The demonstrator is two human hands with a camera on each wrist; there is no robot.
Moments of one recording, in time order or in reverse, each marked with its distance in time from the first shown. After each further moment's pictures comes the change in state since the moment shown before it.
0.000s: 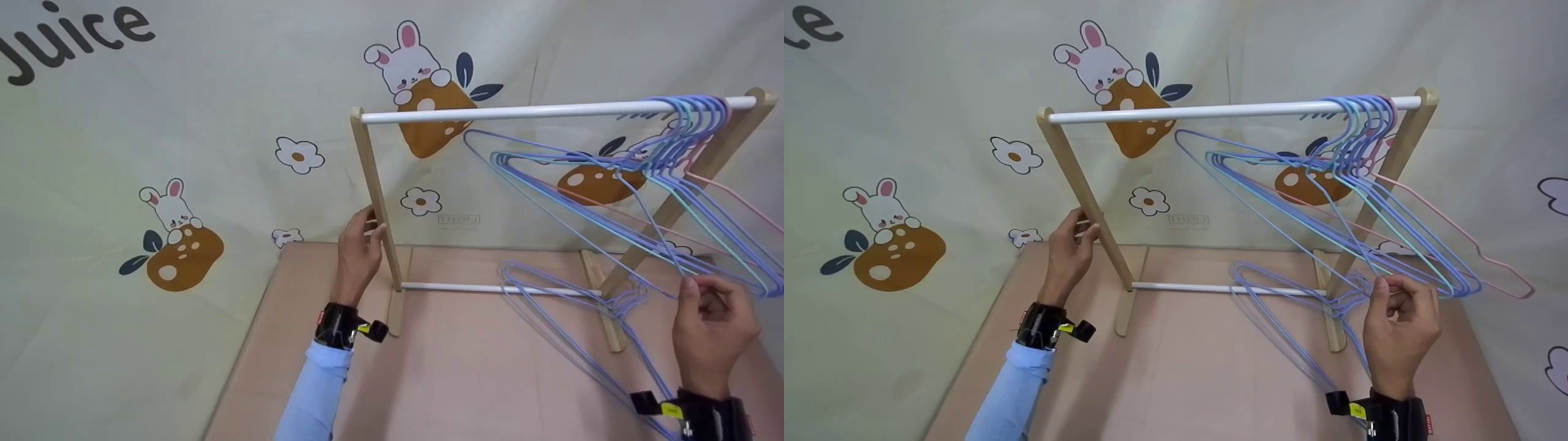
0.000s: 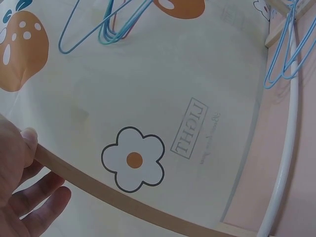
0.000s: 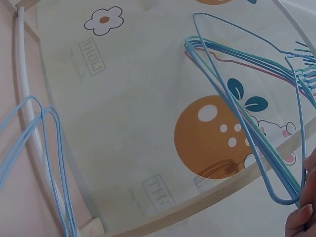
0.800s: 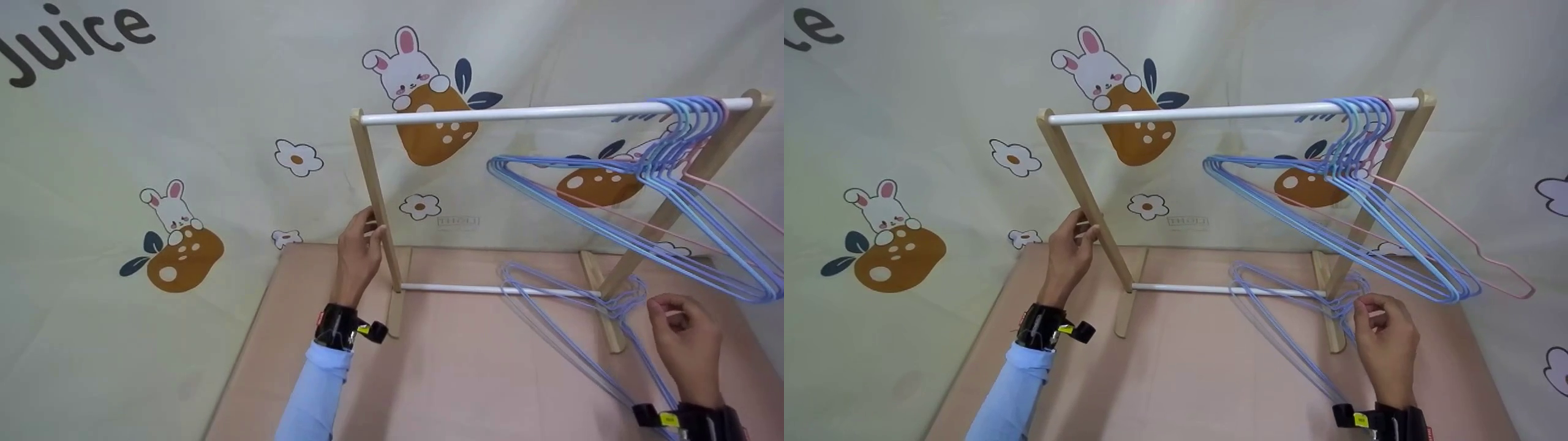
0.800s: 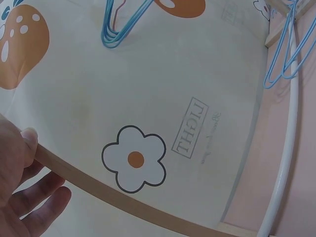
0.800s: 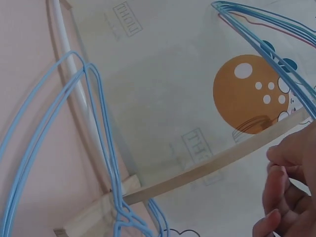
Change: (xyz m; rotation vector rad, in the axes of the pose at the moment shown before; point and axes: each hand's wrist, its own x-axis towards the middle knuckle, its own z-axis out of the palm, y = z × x) left_hand 0.003 0.004 0.002 0.026 -0.010 -0.034; right_hand -0.016 0.043 -0.013 -0.176 -0.353 0.163
